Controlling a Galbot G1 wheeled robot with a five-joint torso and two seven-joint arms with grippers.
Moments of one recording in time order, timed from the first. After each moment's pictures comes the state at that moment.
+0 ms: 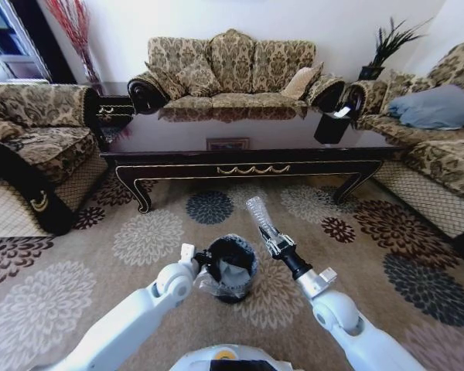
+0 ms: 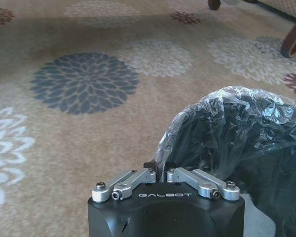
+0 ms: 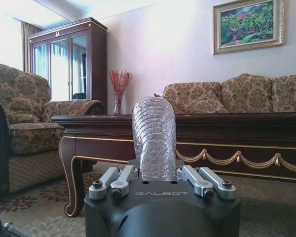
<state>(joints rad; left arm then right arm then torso) 0.83 -0.99 0.27 -1.95 -1.04 0.60 -0.67 -1.44 0.90 0.34 2.06 0.52 0.22 -0.08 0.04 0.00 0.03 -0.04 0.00</state>
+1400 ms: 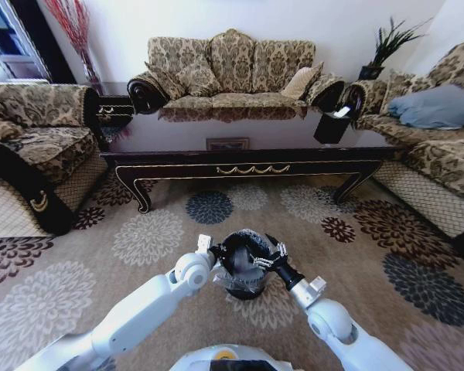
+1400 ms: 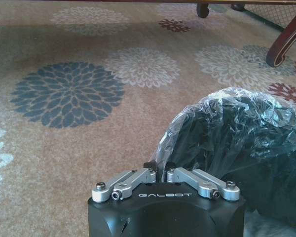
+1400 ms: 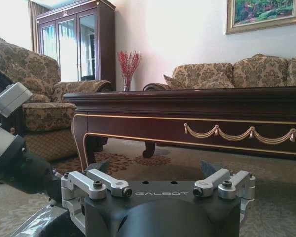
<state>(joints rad) 0.73 -1.03 0.32 -1.93 -1.12 0.61 -0.72 -1.45 0.90 0.29 2.01 0.47 0.22 -0.09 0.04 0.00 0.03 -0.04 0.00</state>
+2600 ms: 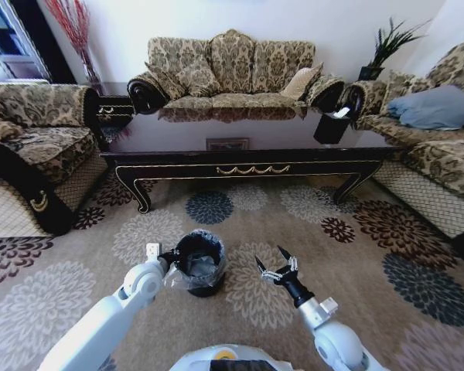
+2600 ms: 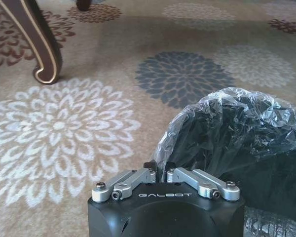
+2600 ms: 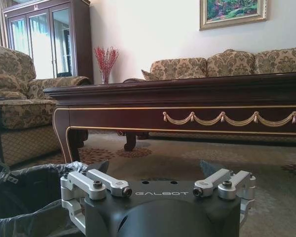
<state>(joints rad) 1.10 -0.89 -0.14 -1.96 -1.03 0.58 -0.64 -1.66 1.01 0.40 2.02 0.40 0.30 -0.10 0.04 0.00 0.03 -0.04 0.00</state>
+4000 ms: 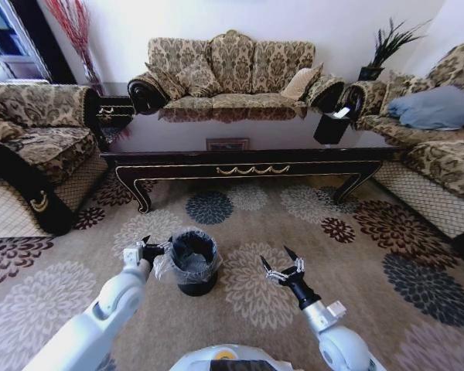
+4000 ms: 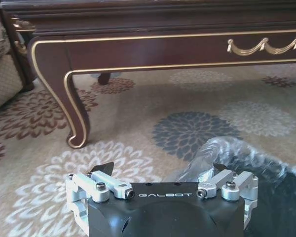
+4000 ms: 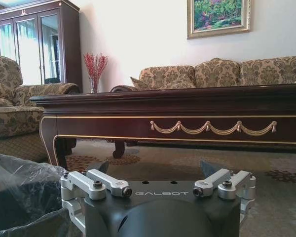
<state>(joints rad) 1.39 -0.88 -0.39 -2.17 -0.74 0.44 -0.50 -1.71 1.02 0.46 2.07 0.41 0.31 -0.08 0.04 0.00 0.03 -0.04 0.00</state>
